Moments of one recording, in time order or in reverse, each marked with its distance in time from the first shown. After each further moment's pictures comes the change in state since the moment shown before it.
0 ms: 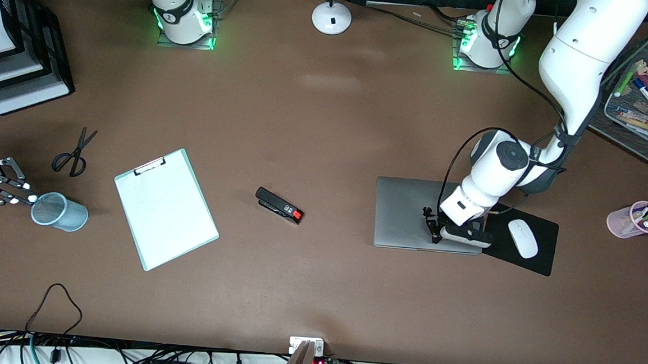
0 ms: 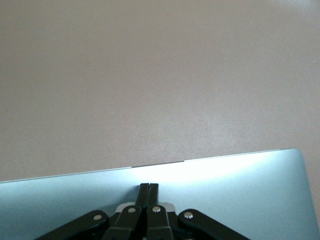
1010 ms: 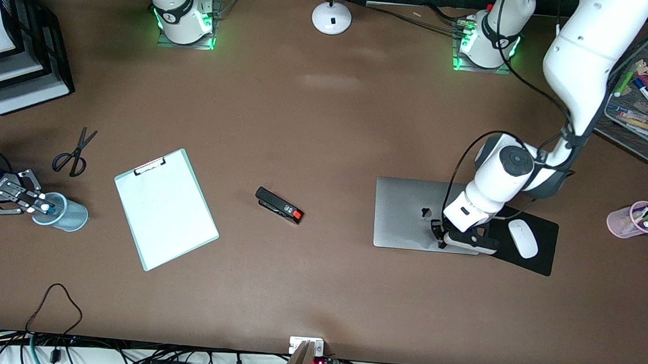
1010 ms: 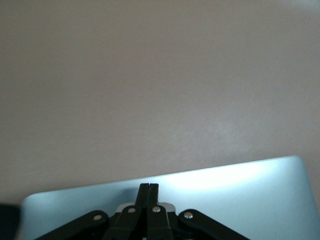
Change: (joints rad) left arm 0.000 -0.053 0.007 0.050 0.029 -0.167 0.029; right arm -0.051 0.181 0.002 0.058 0.119 -0.035 -0.106
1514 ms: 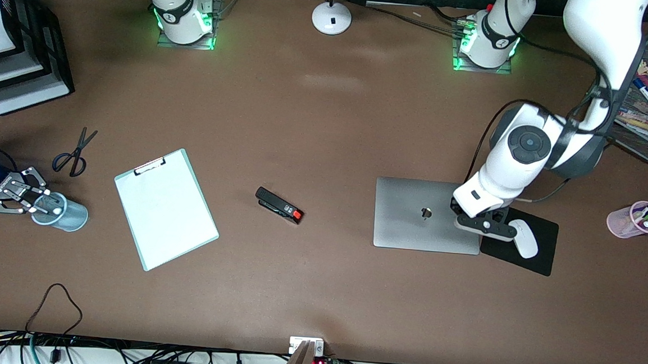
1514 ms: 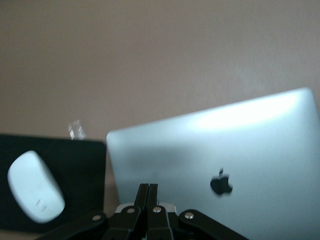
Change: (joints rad) left arm -0.001 -0.214 -0.037 0.006 0.000 -0.459 0.083; right arm -0.017 0.026 0.000 0.007 0.000 -0.006 0.005
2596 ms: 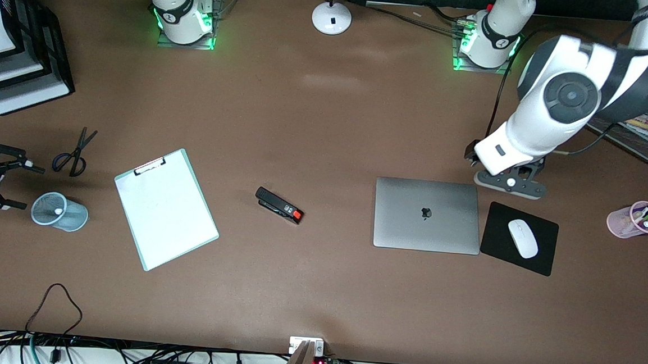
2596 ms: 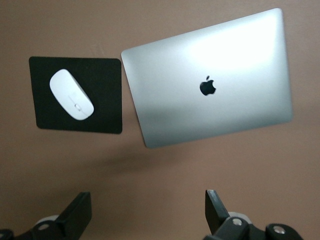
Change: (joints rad) left arm 0.020 -0.237 -0.036 0.088 -0.202 -0.521 0.137; right arm 0.143 -0.259 0.018 0.041 -0.389 -0.083 0.778
